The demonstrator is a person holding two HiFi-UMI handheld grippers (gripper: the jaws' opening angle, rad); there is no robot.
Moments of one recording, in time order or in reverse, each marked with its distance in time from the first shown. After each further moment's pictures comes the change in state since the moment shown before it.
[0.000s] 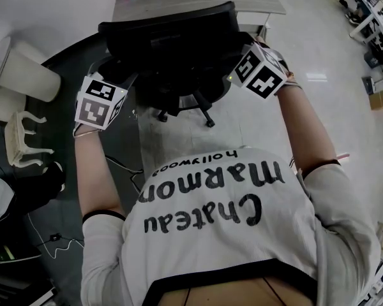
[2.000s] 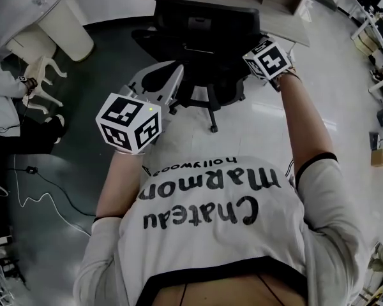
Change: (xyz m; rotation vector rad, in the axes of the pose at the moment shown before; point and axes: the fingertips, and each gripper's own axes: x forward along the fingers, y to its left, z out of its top) left arm -0.159 -0.139 0.099 -0.501 -0.540 0.067; right arm -0.006 -0.011 -0.002 0.094 -0.026 0.047
